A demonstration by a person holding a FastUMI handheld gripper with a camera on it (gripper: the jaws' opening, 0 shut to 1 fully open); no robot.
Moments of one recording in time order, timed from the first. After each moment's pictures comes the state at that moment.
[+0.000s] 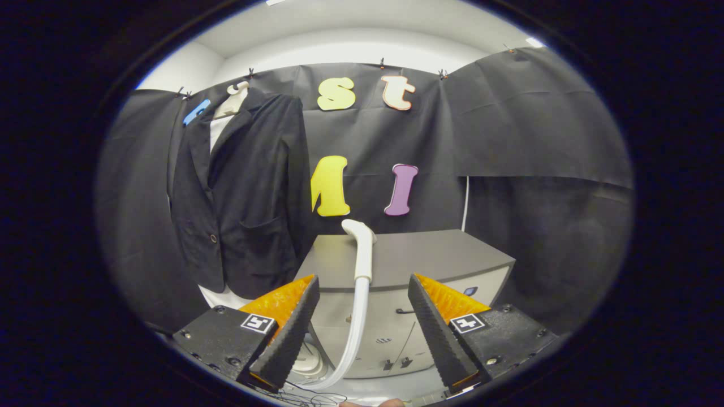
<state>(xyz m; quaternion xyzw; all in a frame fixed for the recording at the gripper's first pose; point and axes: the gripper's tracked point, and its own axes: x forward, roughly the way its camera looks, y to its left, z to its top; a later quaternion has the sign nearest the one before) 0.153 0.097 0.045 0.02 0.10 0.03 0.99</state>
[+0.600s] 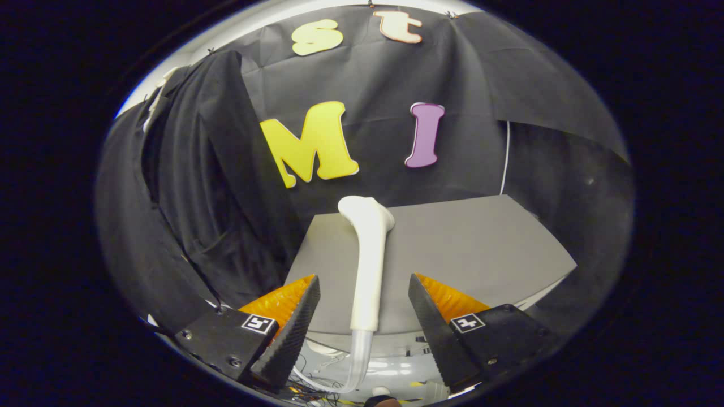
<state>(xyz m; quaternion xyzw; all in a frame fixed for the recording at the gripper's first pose) 0.330 0.096 0.017 0.06 0.30 0.08 0.95</state>
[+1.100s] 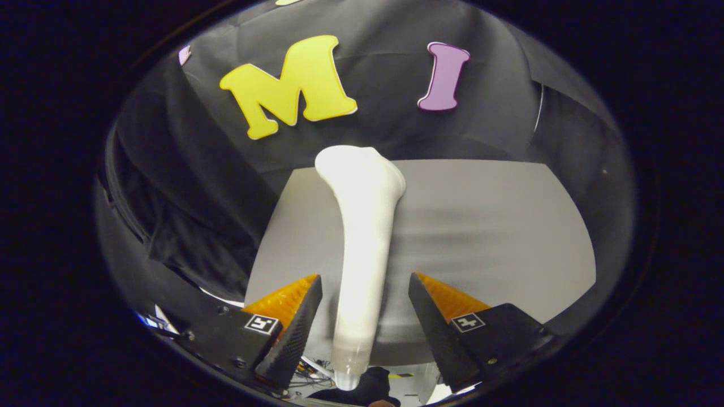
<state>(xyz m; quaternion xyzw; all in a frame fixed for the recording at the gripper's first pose) 0.392 0.104 -0.043 0.03 0.46 0.08 0.88</state>
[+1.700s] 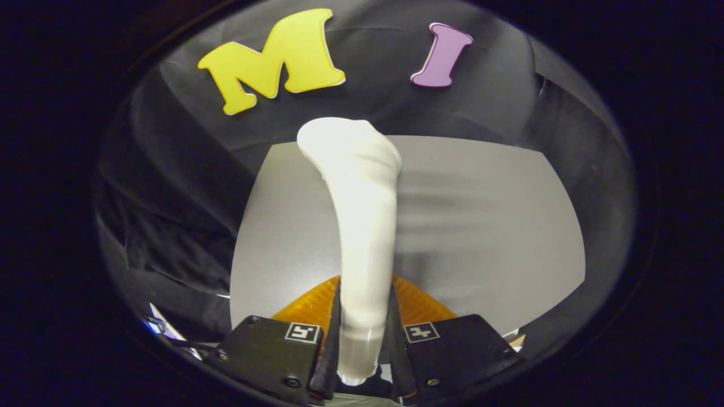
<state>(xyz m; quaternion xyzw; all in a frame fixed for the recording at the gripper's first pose) 0.391 0.103 -0.059 0.01 0.52 0.03 0.85</state>
